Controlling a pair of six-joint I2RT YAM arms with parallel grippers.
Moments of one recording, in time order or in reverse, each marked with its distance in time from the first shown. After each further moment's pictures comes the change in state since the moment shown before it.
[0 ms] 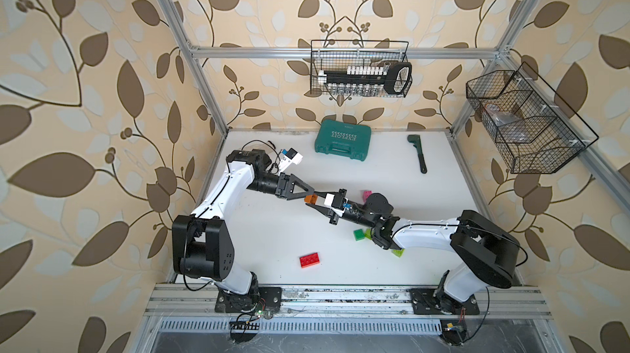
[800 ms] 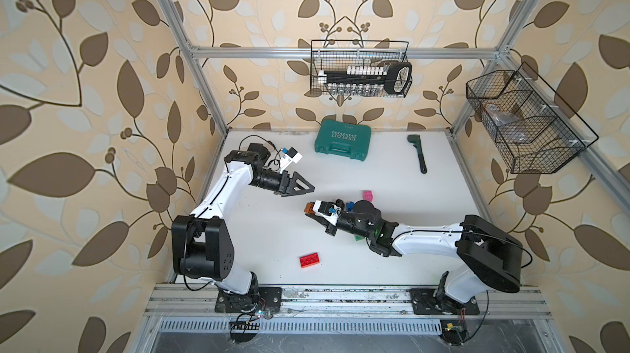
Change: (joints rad) left arm 0.011 0.000 0.000 0.208 -0.184 -0.234; right arm 0.069 -0.040 -0.014 -0.257 0.197 0.001
